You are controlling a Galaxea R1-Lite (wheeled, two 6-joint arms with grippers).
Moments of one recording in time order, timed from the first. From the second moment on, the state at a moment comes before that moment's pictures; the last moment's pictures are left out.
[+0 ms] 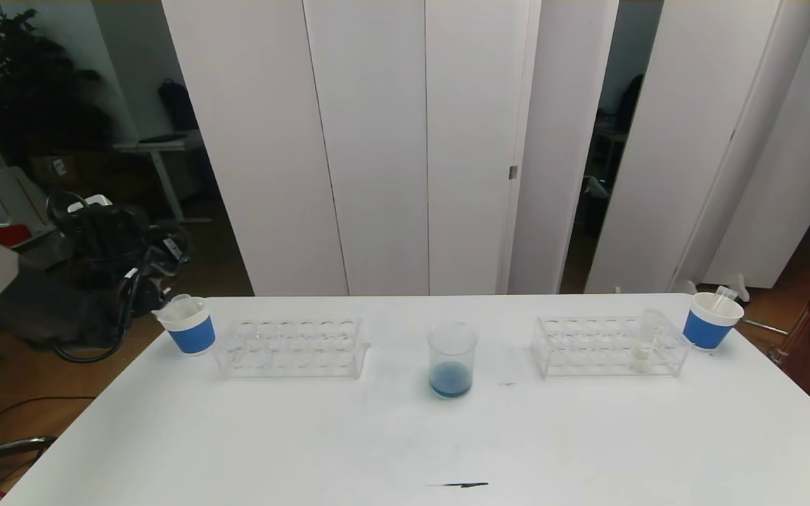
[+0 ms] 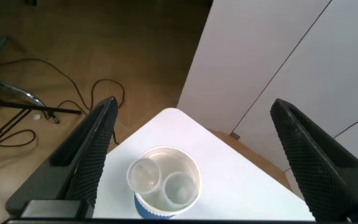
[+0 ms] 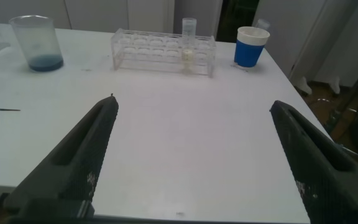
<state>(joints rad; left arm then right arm) 0.15 2.14 -1.21 -0.81 0.44 -0.30 0.00 0.00 0.00 0.00 0.02 -0.04</state>
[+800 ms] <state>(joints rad) 0.07 1.38 -0.74 -0.48 0.31 -0.03 0.00 0.00 0.00 0.00 0.02 -0.04</state>
